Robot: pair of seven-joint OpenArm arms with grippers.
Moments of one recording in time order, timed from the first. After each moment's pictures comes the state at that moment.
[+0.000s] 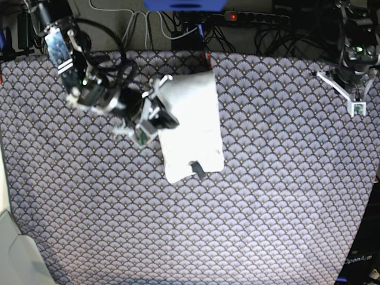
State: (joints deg) left arm 25.1 -16.9 -25.3 111.0 -14.8 -6.9 56.3; right arm -6.2 20.2 -19.2 103.2 25.3 26.9 -35.4
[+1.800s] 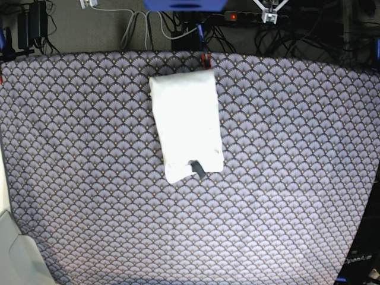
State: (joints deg) left arm 25.0 -9.3 4.5 41.7 -9.6 -6.5 3.6; right arm -26.3 15.3 -4.2 26.4 9.0 26.4 21.2
